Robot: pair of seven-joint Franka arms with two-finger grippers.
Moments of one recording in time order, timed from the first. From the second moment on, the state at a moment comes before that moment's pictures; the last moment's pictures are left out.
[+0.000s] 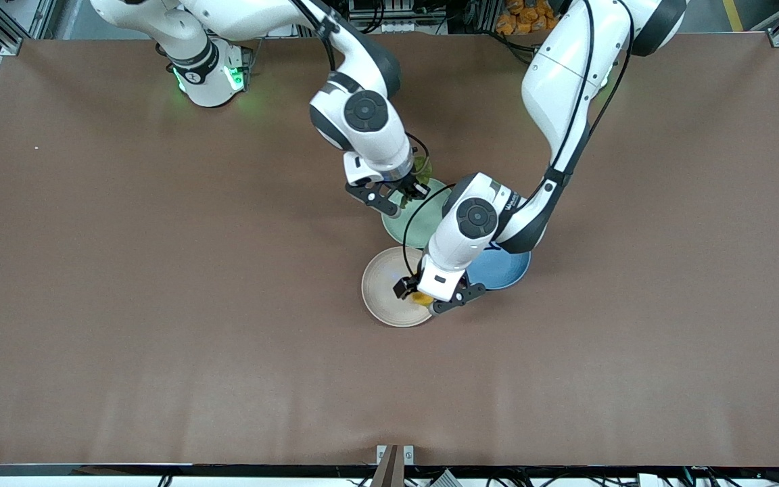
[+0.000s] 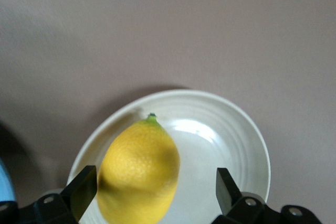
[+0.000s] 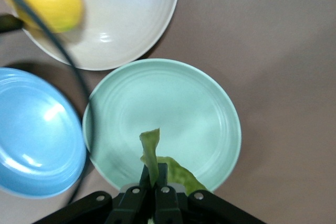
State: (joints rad) left arm -0.53 0.81 -0.10 -1.48 -0.09 2.53 -0.97; right arm 0.63 0.59 0.31 -1.68 -0.02 2.37 1.49
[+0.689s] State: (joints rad) left arm -0.31 0.71 -0.09 -1.47 0.02 2.38 -0.91; right arm 0.65 0.66 0.30 -1.65 -0.10 2.45 1.59
